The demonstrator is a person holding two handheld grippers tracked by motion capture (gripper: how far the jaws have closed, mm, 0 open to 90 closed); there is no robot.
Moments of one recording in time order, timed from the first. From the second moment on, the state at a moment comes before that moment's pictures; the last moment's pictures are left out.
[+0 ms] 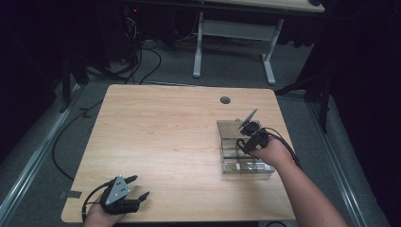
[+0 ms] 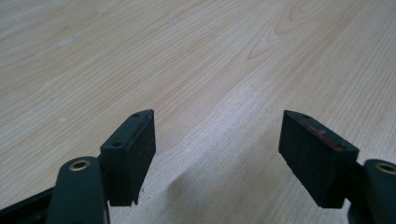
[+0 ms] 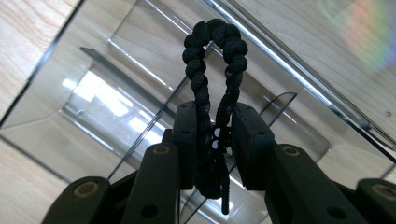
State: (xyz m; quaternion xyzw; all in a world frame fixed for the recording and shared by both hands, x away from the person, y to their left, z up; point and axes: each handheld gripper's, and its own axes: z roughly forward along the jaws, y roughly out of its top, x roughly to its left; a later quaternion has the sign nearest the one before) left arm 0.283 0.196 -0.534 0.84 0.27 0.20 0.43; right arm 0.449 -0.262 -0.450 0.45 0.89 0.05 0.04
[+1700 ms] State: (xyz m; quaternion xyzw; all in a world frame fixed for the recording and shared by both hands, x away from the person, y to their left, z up) left arm 0.283 0.196 -0.534 0.84 0.27 0.20 0.43; right arm 0.466 -0.269 -0.464 0.47 0.88 0.05 0.02
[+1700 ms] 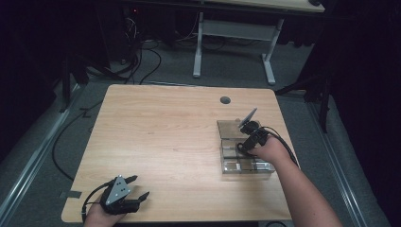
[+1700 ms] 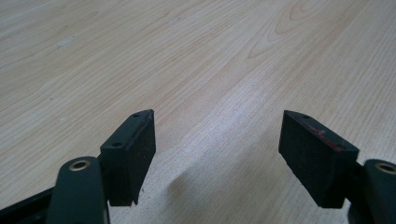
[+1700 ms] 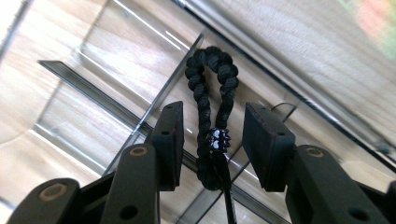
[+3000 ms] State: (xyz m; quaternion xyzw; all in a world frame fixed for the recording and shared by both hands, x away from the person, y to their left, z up) left arm 0.283 0.195 -0.534 0.84 0.27 0.20 0.43; right arm 0.441 -0.274 -0.438 0.48 0.88 0.07 0.03
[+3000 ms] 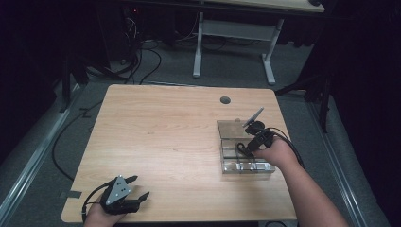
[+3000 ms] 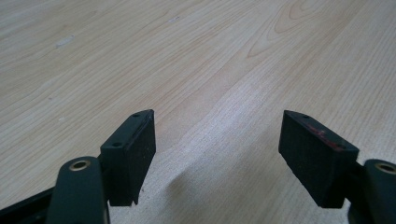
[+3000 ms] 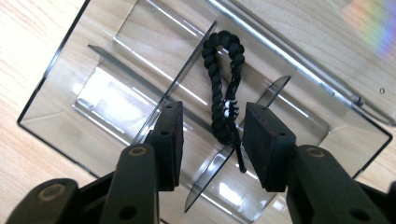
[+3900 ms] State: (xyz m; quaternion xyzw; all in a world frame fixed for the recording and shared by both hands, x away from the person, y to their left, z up) left arm 0.283 0.195 -0.534 0.84 0.27 0.20 0.43; right arm 0.373 -0.275 -0.428 0.46 0.87 0.17 0.06
